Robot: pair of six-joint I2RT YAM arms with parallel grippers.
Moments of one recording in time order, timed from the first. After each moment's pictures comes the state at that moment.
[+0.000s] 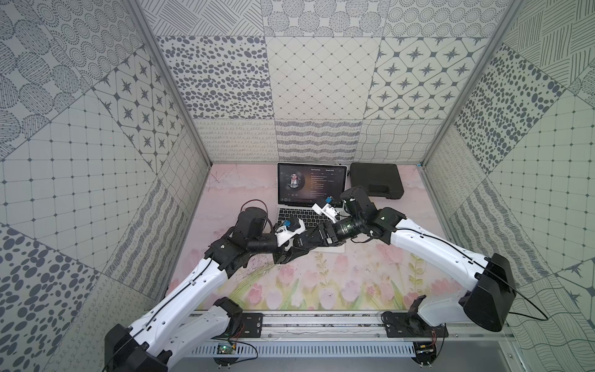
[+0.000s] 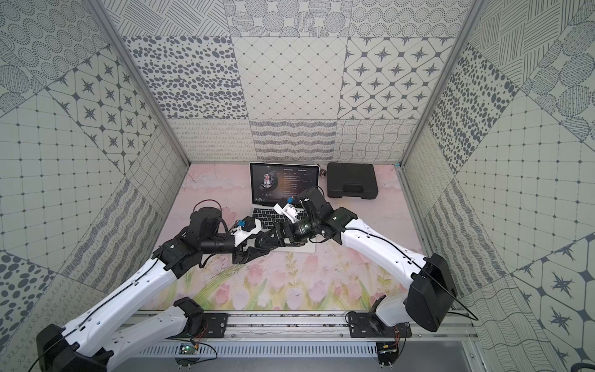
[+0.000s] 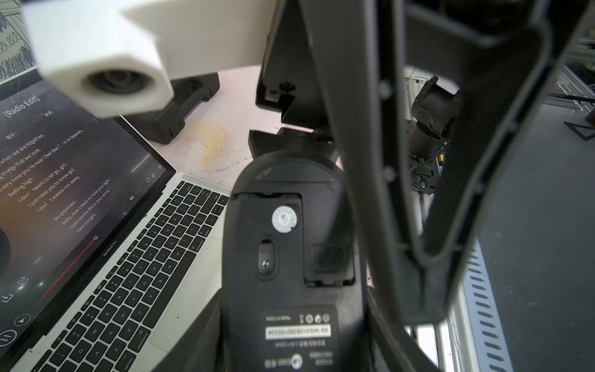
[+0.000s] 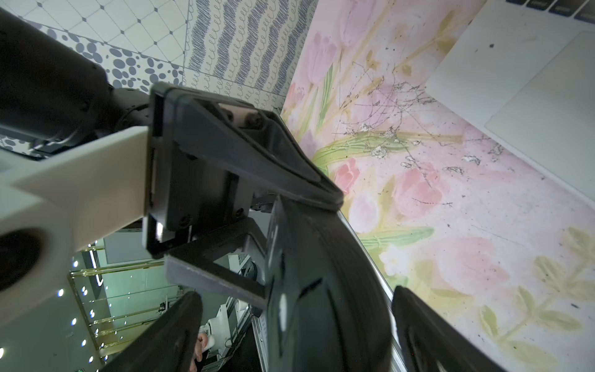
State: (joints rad) left arm -0.50 0.94 0.81 -0.45 0.67 0.41; right arm 0.76 1.40 1.18 -0.52 -0.84 0.61
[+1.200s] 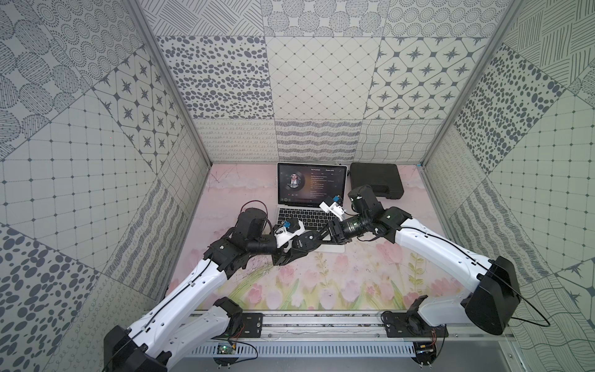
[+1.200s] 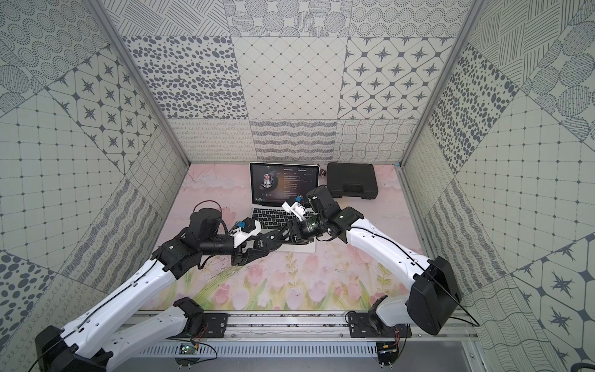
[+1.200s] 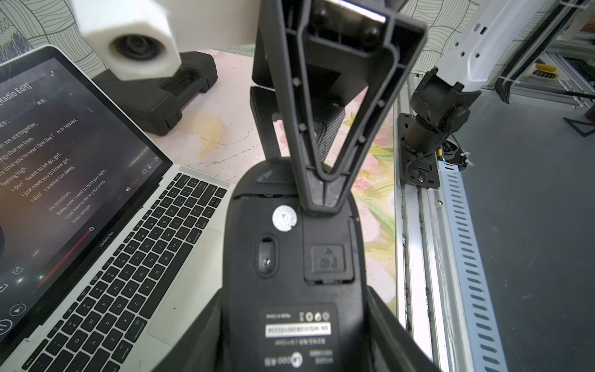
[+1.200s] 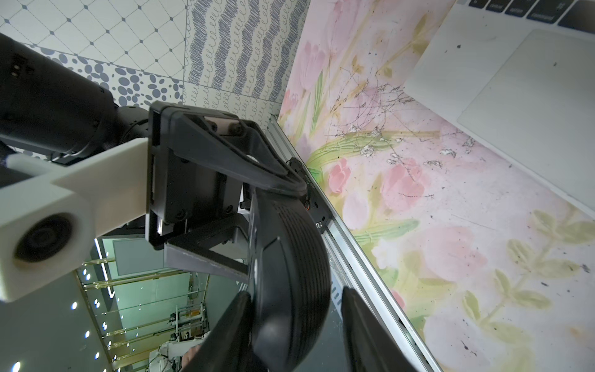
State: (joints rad) left arm -0.50 0.93 0.81 -0.49 0.67 0.41; right arm 0.70 1.39 1.14 -0.53 -0.88 0.59
